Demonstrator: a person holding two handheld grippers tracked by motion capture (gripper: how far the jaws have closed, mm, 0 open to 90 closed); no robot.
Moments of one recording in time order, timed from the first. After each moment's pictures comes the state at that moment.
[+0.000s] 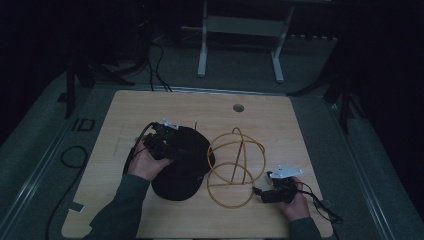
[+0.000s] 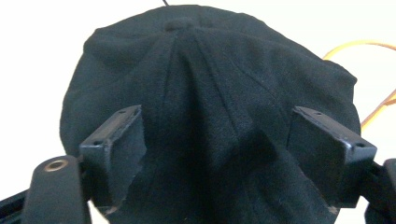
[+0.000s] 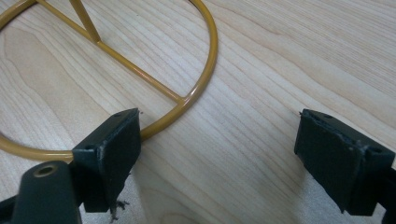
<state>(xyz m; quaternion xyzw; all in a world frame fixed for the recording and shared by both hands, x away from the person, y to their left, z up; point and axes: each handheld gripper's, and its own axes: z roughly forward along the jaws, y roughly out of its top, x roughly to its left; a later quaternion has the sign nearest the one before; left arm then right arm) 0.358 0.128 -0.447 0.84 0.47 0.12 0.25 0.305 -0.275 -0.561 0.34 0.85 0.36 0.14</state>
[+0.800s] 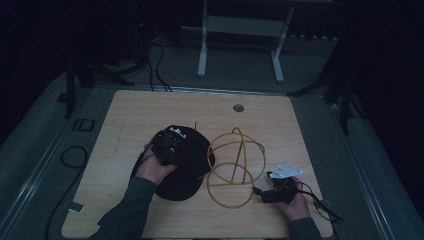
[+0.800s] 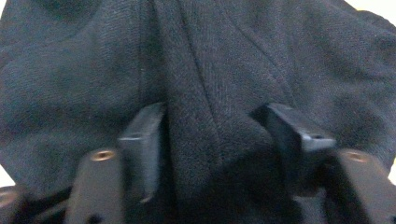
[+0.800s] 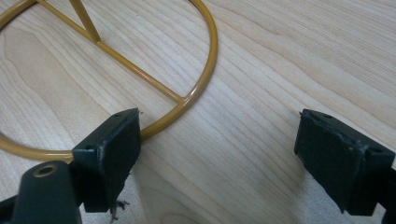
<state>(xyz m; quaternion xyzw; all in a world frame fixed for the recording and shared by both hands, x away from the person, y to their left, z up) 0.364 0.112 -0.479 0.85 0.48 0.08 0.19 0.305 -0.275 -0.561 0.34 0.85 0.36 0.14</state>
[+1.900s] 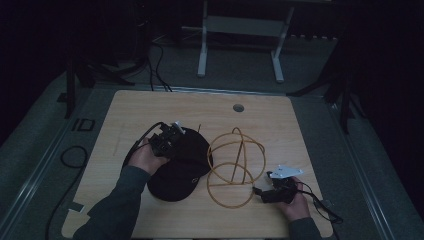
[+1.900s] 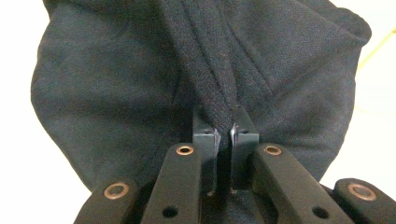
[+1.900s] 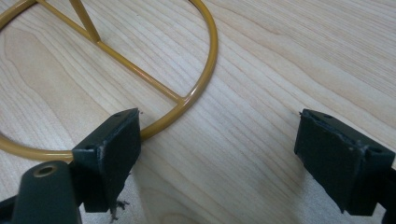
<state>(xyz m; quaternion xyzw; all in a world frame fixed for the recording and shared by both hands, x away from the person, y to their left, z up) 0.371 0.121 -0.446 0.89 0.42 0.05 0.16 0.305 -0.275 -0.561 0.34 0.85 0.36 0.14</state>
